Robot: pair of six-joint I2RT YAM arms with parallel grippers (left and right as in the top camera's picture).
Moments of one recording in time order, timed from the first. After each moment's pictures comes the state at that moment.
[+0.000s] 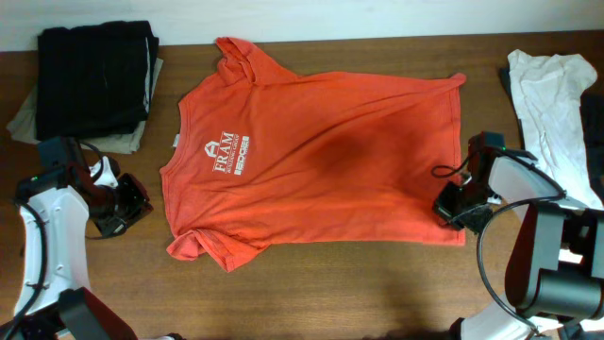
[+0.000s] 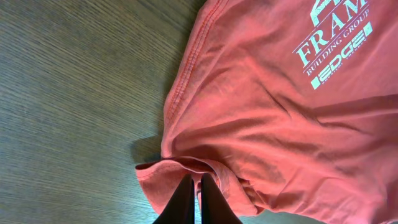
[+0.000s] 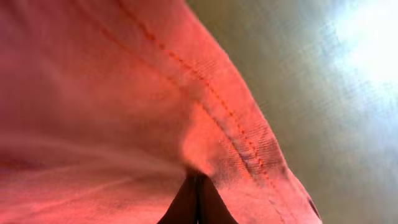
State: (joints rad) left arm 0.42 1.55 1.16 -1.04 0.31 -0.23; right arm -0.21 1.81 1.02 -0.93 -0.12 0.54
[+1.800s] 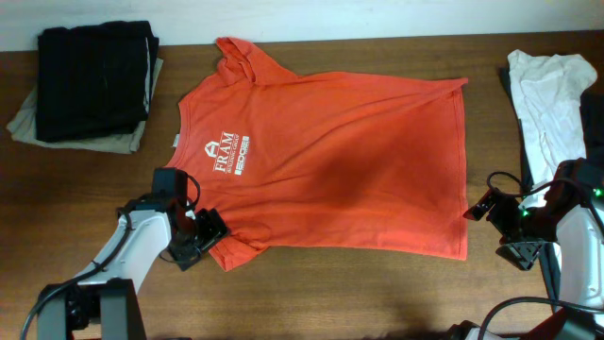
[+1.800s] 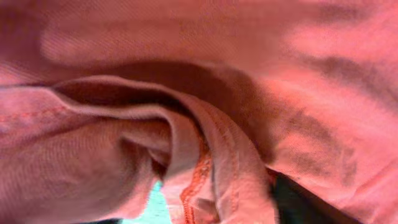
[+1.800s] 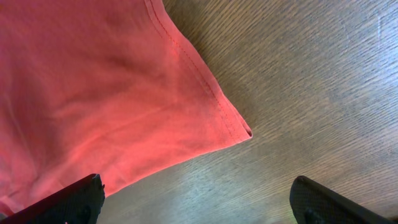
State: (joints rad) left arm 0.01 1.55 0.75 -0.72 0.22 -0.60; right arm -0.56 1.38 0.97 -1.13 -0.32 0.26
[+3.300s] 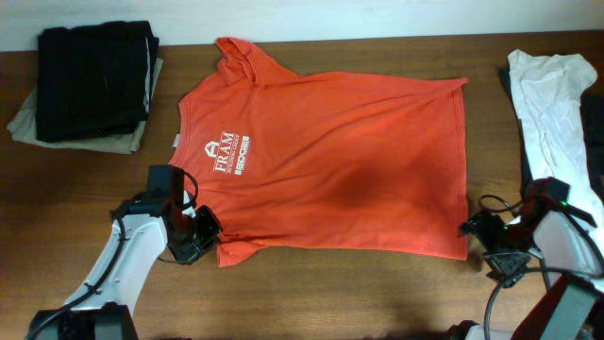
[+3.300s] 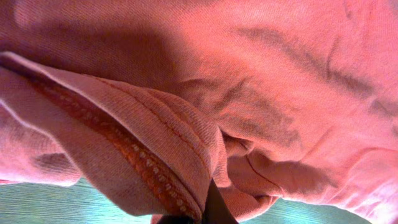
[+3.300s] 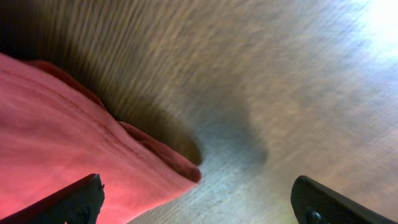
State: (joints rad) left arm 0.01 1.46 0.78 -0.80 0.30 -0.59; right arm -0.51 1.49 0.77 -0.89 -0.16 0.48
